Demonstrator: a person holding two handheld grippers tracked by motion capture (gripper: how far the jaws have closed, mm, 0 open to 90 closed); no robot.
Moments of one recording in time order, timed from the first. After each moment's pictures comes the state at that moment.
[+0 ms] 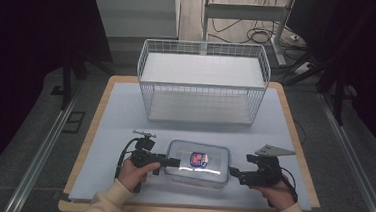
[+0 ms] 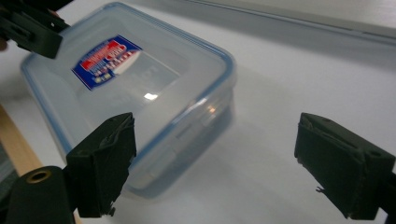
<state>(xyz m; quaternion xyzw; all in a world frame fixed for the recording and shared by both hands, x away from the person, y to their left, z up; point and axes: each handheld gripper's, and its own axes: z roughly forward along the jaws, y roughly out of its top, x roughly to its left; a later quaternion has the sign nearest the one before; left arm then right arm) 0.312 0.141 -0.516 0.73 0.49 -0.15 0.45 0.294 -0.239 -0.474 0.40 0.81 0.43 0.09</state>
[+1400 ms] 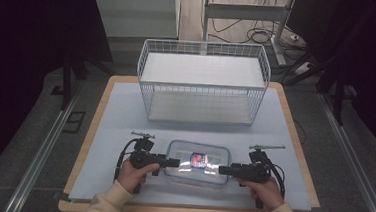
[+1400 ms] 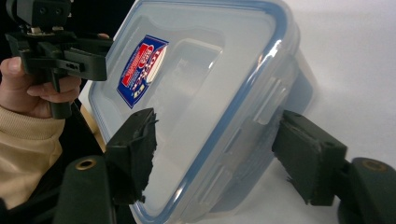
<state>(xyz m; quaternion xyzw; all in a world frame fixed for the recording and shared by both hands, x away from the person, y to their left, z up) 0.305 0.142 -0.515 0.73 0.49 -0.14 0.46 0.314 -0.229 -0.501 0.47 0.75 0.45 -0.12</state>
